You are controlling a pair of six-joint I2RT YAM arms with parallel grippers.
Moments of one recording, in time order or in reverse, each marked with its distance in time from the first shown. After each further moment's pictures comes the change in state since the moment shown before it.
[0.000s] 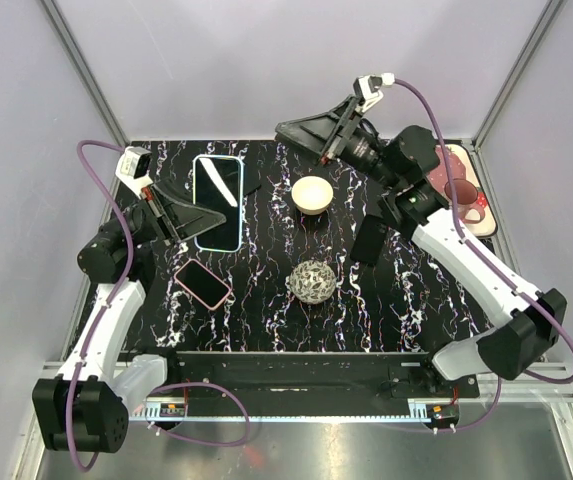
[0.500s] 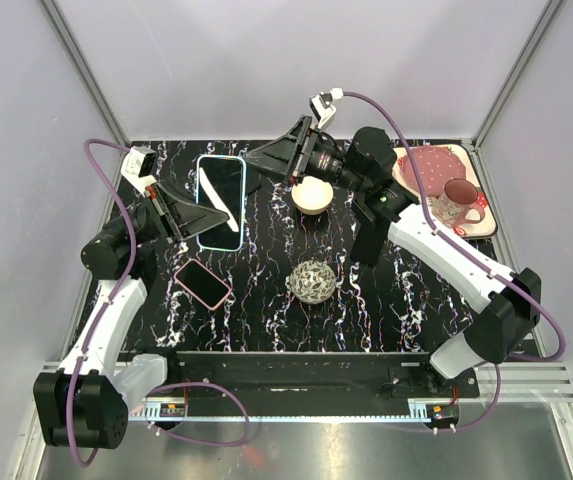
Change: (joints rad) left arm -0.004 0.026 -0.013 -0.003 0.008 0.000; right arm 0.106 0.122 0.066 -0.182 -0.040 -0.137
